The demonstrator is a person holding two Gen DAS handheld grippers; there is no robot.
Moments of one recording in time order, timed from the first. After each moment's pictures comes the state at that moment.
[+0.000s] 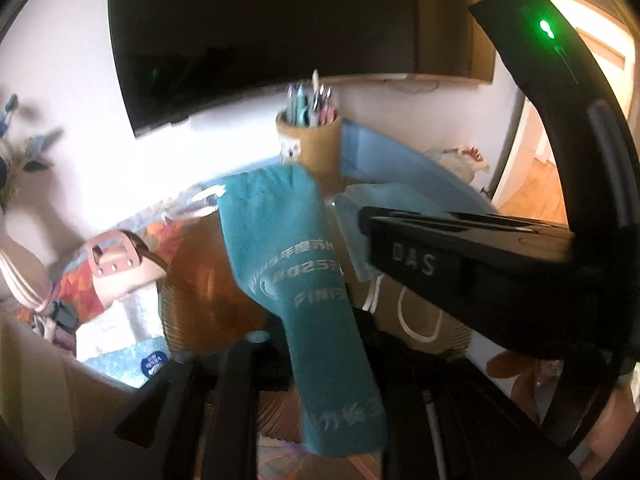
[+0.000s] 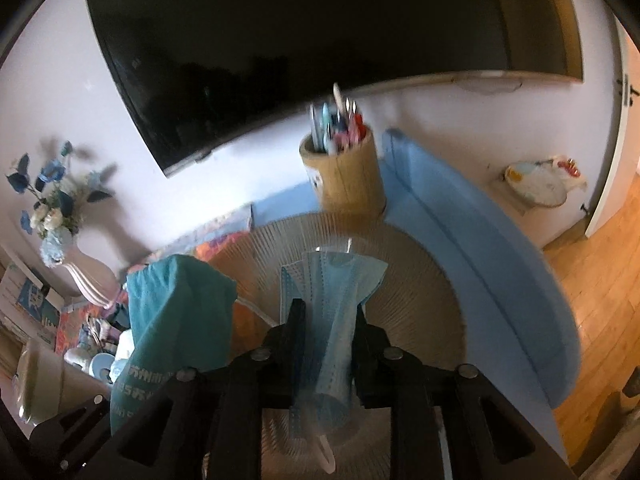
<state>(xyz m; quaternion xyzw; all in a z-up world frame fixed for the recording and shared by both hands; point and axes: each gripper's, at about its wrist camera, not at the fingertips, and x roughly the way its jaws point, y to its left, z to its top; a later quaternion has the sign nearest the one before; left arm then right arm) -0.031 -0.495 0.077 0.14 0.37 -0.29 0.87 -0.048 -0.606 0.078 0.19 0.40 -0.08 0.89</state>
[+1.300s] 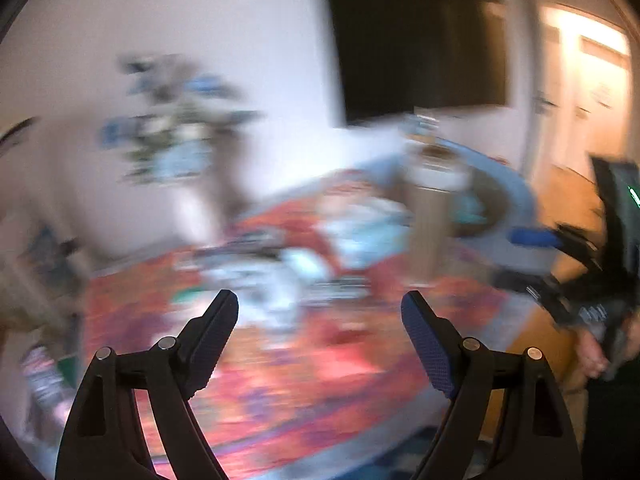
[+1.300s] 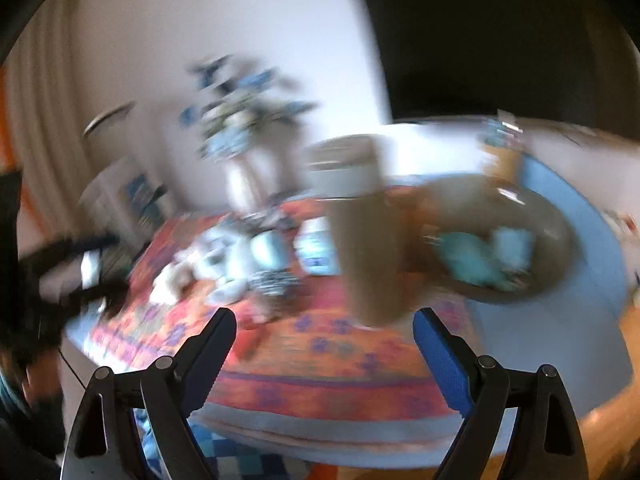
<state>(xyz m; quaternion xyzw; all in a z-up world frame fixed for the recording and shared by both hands) -0.132 -0.116 0.164 0.14 0.29 -0.21 0.92 -0.202 -0.366 0.118 0.09 0.33 0.11 0.93</state>
